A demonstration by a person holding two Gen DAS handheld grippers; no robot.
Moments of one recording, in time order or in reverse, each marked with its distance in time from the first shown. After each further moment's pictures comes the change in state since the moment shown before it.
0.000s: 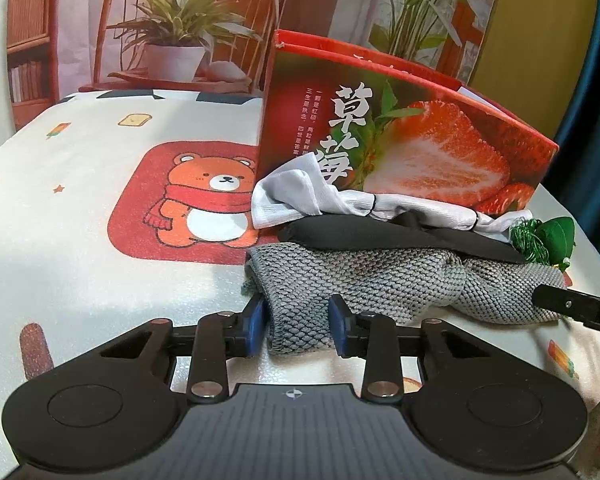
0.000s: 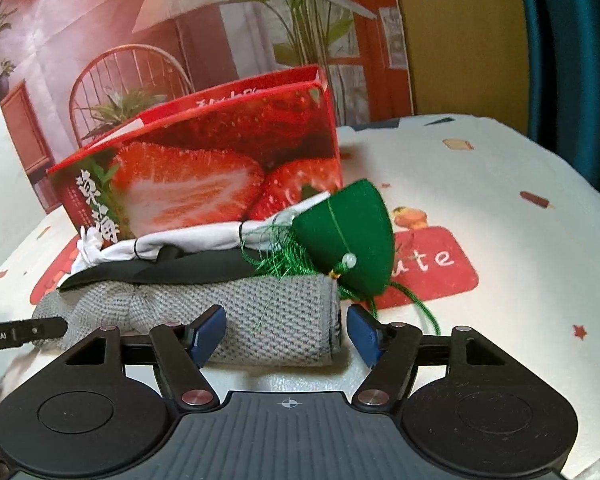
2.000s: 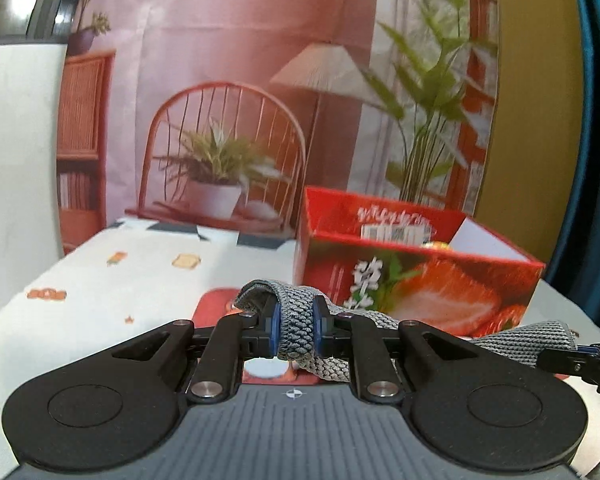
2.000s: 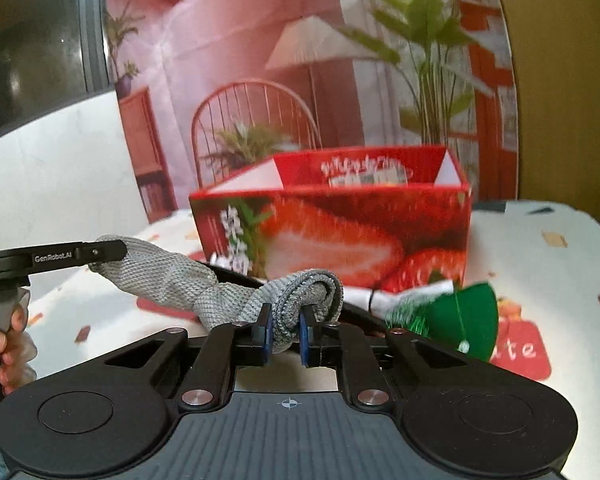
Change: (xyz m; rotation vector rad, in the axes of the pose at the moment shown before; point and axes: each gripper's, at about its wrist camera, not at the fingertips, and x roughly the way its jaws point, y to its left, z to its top) left arm -0.082 -0.007 0.025 0.004 -0.394 0.104; right arm -0.049 0.048 0.019 -0.207 -0.145 0.270
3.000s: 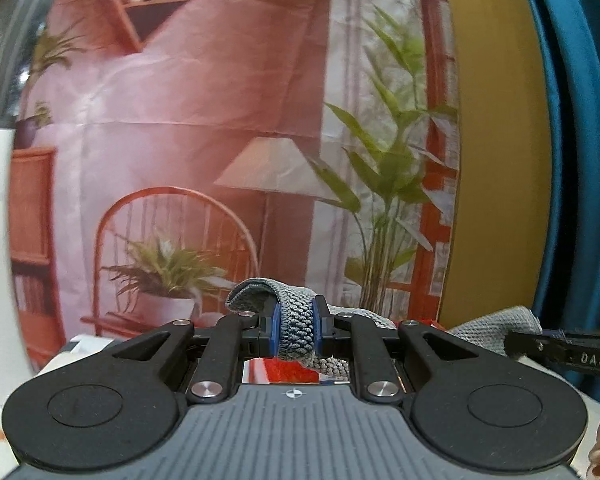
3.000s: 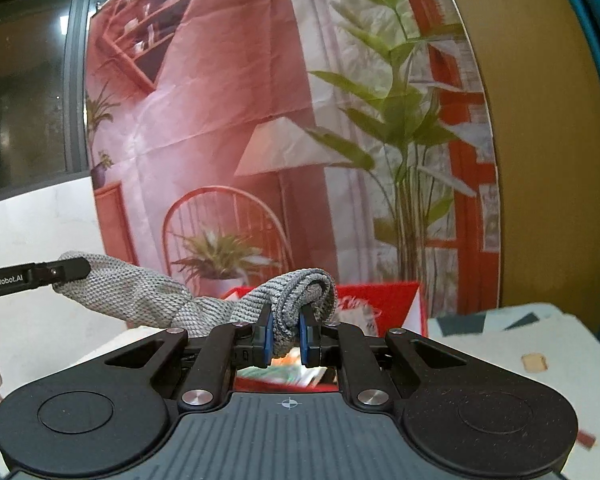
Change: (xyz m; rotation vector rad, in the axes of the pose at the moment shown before) left arm 0.032 -0.048 0.102 0.096 -0.199 -0.100; right arm 0.019 -0.048 0.114 0.011 -0.239 -0.055
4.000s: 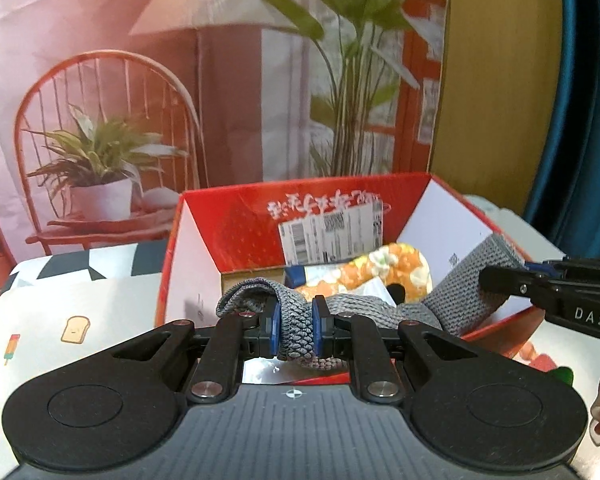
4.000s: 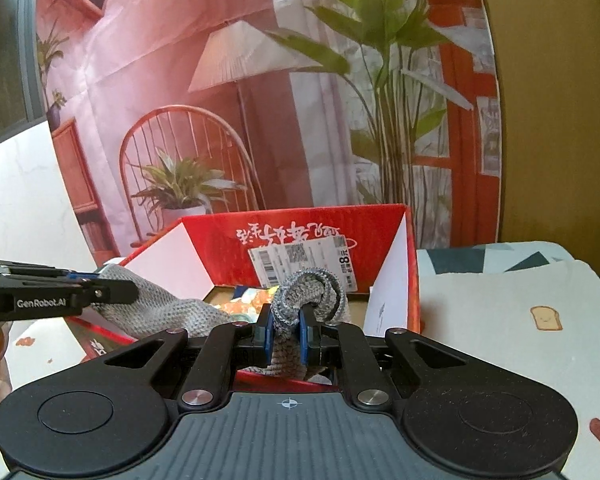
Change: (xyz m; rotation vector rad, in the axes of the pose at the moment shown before) left arm 0.133 -0.019 -0.040 0.099 0.485 -0.095; right arm 0.091 -0.037 -0.020 0.045 0.257 -0.044
